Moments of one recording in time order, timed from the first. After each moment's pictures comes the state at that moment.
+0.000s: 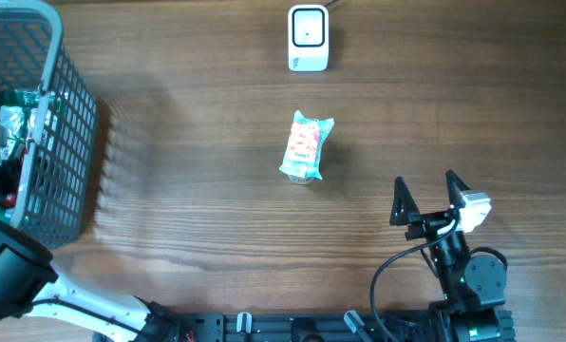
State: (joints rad) left arm 0.92 2.04 1.36 -0.47 0.41 0.72; right arm 0.14 0.02 0.01 0.00 -0.05 0.21
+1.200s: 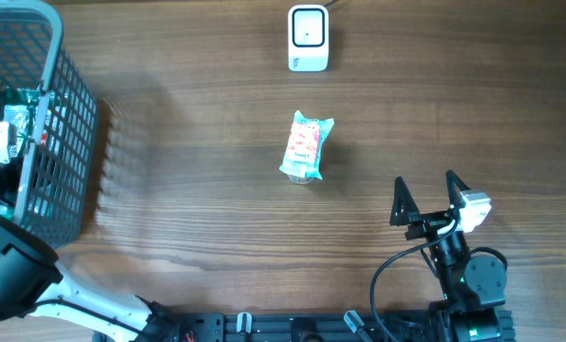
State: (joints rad) left arm 0.88 2.01 1.34 -0.51 0.38 0.70; right arm 0.14 0.02 0.01 0.00 -0.05 0.21
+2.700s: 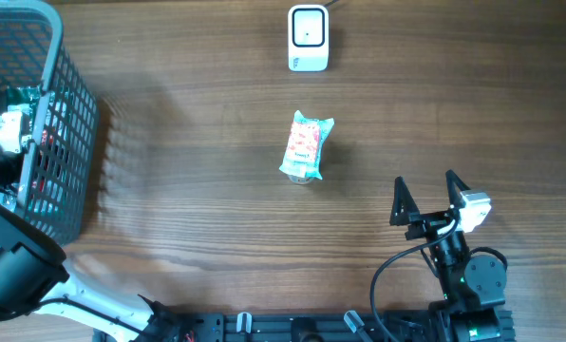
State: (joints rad) left arm 0.82 1.99 1.36 -0.60 0.39 0.68; right arm 0.14 0.02 0.01 0.00 -0.05 0.21
